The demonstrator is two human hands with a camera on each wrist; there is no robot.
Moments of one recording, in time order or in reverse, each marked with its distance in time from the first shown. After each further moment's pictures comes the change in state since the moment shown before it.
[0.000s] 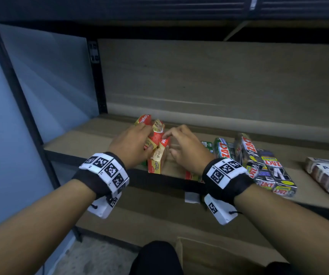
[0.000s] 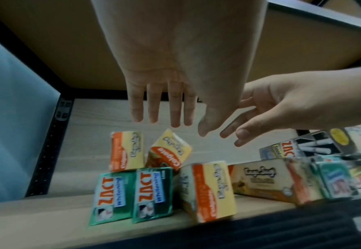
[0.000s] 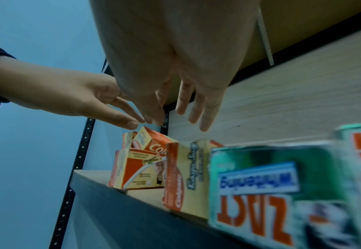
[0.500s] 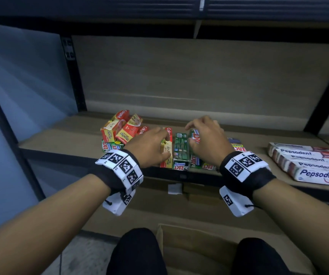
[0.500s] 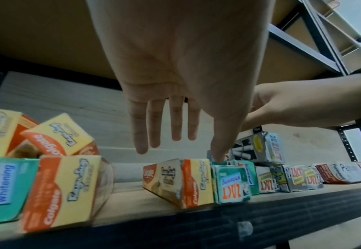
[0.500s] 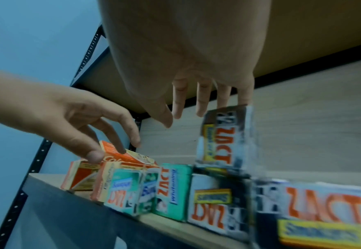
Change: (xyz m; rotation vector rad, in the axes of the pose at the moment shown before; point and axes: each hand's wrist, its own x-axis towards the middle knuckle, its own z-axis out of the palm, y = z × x) left_hand 0.004 0.103 0.000 -0.146 -0.247 0.142; right_hand -0.074 0.043 -0.075 -0.317 0.198 0.197
